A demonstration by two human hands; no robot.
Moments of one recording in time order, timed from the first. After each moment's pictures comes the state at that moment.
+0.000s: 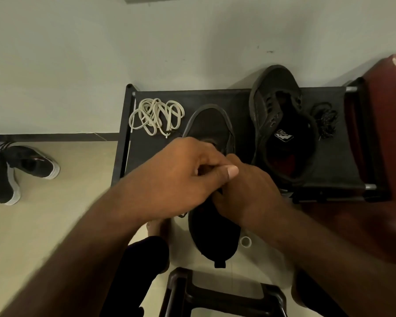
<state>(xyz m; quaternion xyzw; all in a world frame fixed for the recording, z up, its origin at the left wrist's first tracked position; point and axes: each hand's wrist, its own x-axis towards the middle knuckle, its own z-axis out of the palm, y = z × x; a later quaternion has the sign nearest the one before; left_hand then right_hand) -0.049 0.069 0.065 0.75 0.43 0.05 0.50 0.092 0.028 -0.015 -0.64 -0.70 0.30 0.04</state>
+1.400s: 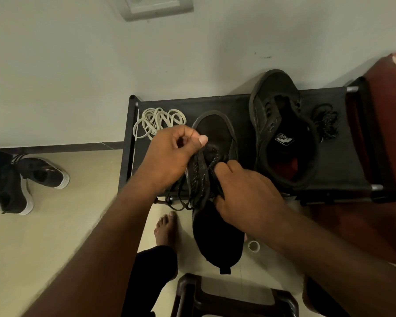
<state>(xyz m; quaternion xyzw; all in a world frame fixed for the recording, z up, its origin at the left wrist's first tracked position) -0.057 0.110 -0.006 0.65 0.58 0.23 0.44 0.091 0.027 -0.008 -0.63 -0.73 0.26 0.02</state>
